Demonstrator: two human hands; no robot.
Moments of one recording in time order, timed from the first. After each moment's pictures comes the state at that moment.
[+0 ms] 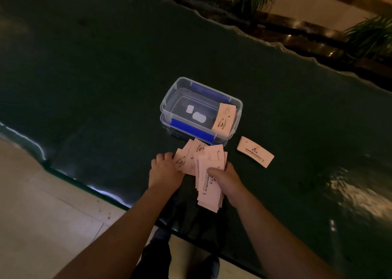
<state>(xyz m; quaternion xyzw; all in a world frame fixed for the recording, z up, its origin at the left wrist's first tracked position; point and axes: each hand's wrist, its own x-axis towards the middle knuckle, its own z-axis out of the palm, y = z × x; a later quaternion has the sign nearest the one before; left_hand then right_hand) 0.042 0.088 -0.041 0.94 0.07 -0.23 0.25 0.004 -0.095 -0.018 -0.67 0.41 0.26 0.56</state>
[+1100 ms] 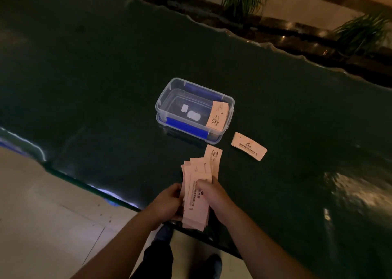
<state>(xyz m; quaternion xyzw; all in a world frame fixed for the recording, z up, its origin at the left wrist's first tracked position) -0.039 0.100 -0.024 0.71 0.13 -0.46 0.52 -0.054 -0.067 -0.017 -0.62 0.37 0.30 0.62</state>
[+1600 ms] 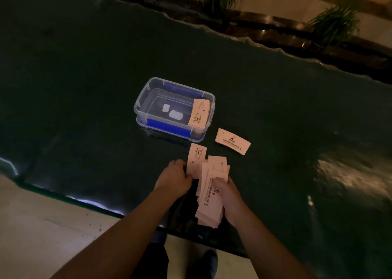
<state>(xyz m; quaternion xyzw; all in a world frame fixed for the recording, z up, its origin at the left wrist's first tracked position) 0.012 0.029 -0.025 0.91 -0.06 -0.31 0.26 -0.082 -0.127 -0.026 -0.54 0.46 0.17 0.69</state>
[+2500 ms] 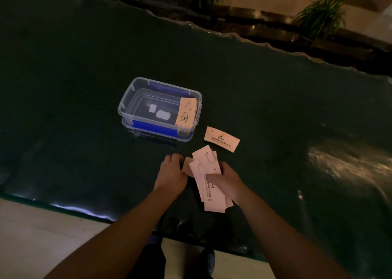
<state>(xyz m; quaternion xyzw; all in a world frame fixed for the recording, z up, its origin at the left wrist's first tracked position) 0.010 -0.003 -0.040 0.92 -0.05 -0.24 0.30 -0.058 -0.175 -0.001 -0.72 0.36 0.26 0.54</state>
